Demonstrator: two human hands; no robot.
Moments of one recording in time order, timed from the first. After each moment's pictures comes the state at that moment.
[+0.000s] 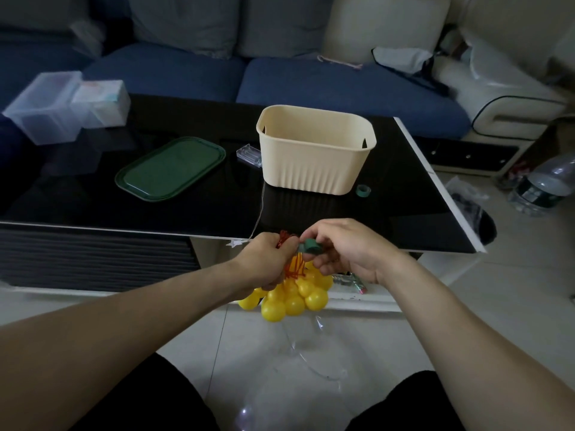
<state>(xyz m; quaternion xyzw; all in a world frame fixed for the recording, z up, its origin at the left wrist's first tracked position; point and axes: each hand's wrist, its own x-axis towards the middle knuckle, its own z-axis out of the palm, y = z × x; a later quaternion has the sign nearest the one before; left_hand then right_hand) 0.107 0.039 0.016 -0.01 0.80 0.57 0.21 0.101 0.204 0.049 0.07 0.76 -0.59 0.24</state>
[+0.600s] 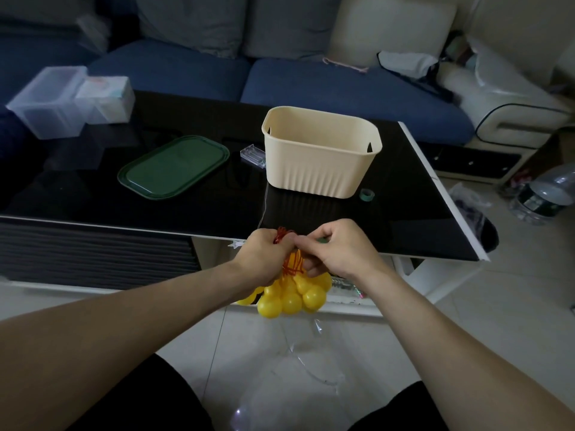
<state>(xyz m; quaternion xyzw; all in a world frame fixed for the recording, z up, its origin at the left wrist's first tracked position) 0.101 0.035 0.016 -0.04 0.77 0.61 0.17 0.106 0.187 0.040 0.04 0.86 -0.50 0.12</state>
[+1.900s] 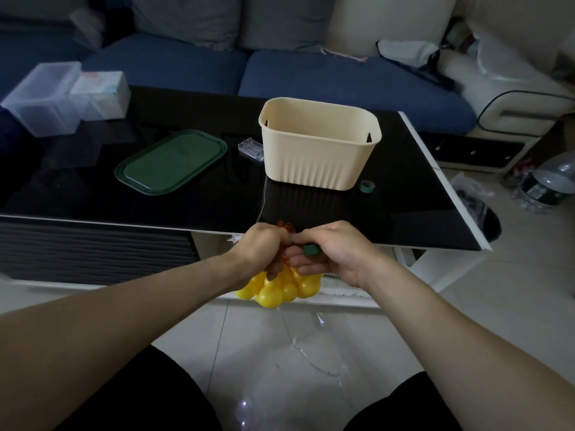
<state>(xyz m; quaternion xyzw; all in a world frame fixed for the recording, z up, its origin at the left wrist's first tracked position) 0.096 0.033 0.019 -0.07 0.75 0.62 0.21 0.105 0.181 0.038 0.12 0.69 -0.67 0.24</state>
